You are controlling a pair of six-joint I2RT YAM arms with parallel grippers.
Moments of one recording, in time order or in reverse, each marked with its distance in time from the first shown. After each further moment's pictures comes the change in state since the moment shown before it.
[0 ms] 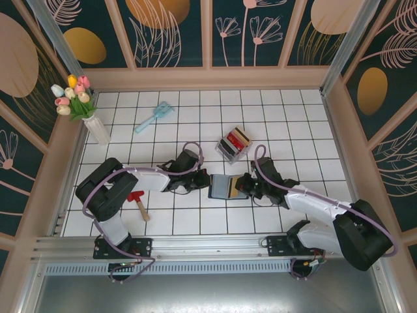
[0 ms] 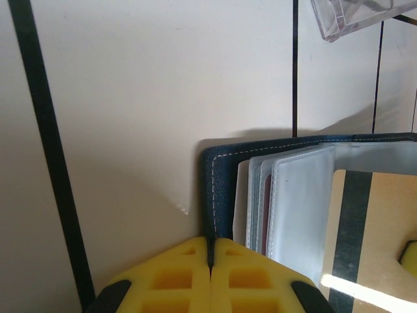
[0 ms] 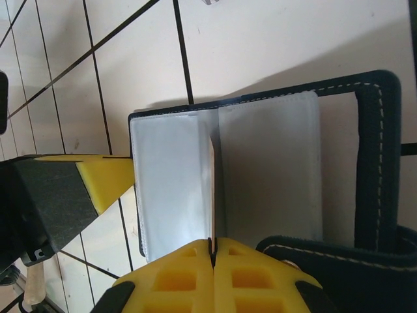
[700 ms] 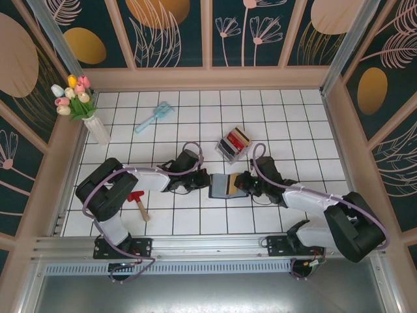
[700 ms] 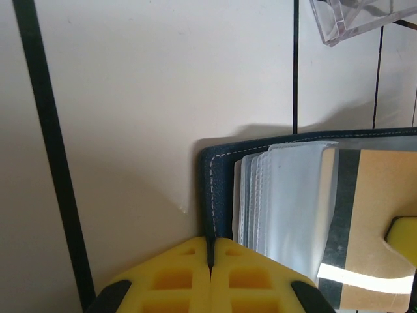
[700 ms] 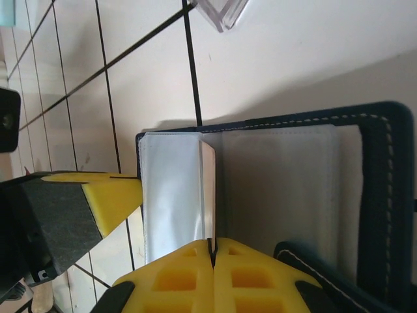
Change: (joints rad) left arm -0.002 0.000 -0.001 0.007 -0.008 -0.007; right arm -0.044 0.075 -0.035 0.167 -0.038 -0.017
